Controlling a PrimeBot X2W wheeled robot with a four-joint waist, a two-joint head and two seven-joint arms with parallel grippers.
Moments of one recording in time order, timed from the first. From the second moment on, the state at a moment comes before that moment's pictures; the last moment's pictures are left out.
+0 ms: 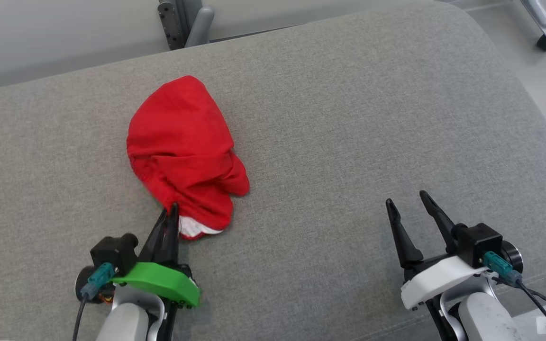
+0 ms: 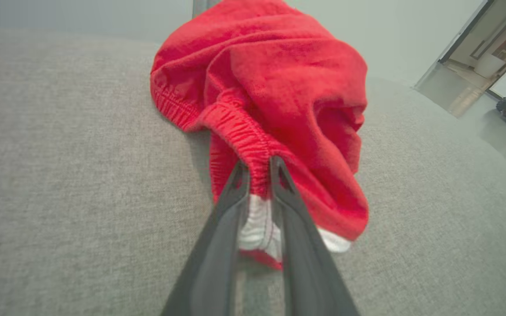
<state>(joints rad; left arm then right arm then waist) -0.23 0.05 -0.19 0.48 -0.37 -0.13 -0.26 -0.15 -0.11 0.16 0.28 0.18 0.13 -0.26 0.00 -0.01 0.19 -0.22</state>
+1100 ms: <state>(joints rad) -0.39 0.13 -0.10 0.53 -0.29 -0.12 -0.26 -0.15 -0.08 0.14 0.29 0.19 0.13 -0.26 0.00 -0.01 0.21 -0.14</state>
